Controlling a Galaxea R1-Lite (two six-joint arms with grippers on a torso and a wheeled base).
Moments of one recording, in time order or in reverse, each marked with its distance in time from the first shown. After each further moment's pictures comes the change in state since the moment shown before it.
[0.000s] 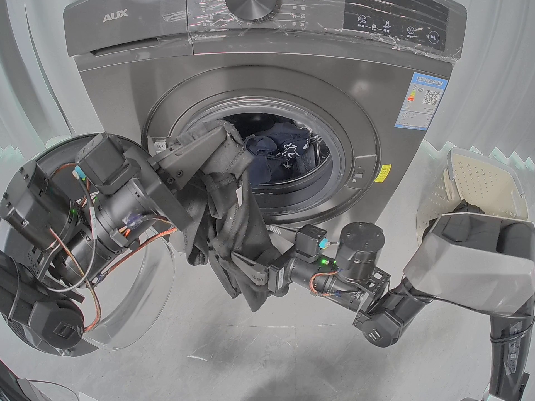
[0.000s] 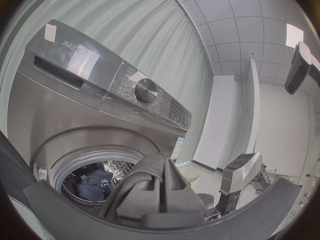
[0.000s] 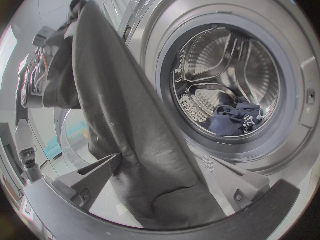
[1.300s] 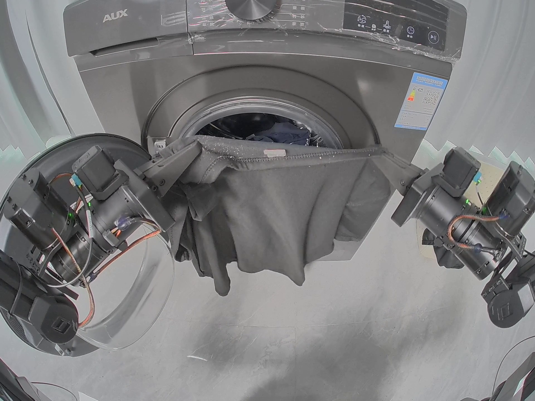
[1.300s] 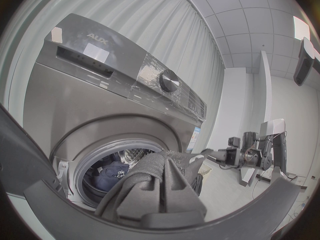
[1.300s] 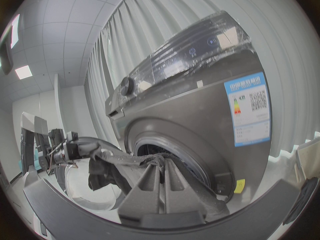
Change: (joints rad) left arm 0.108 0.015 0.053 0.001 0.002 0.001; right arm -0.151 -0.641 0.356 0.010 -0.089 0.026
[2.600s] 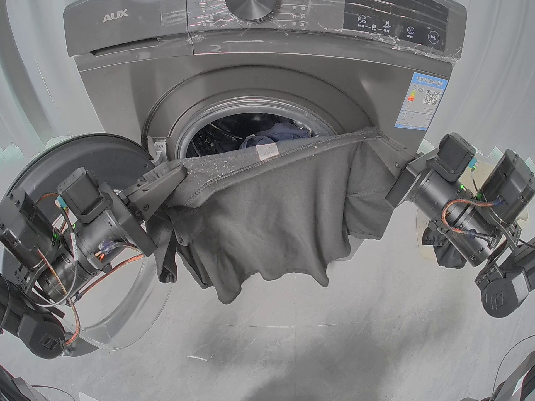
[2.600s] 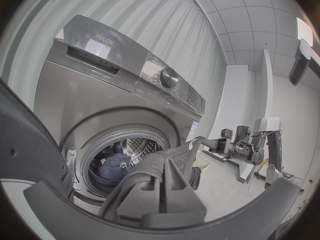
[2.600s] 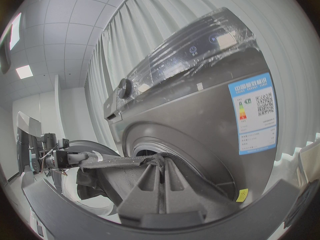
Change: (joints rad) left arm 0.025 -0.066 0.128 -0.001 -0.016 -0.003; right arm -0.008 0.040 -0.077 -0.019 0.007 0.000
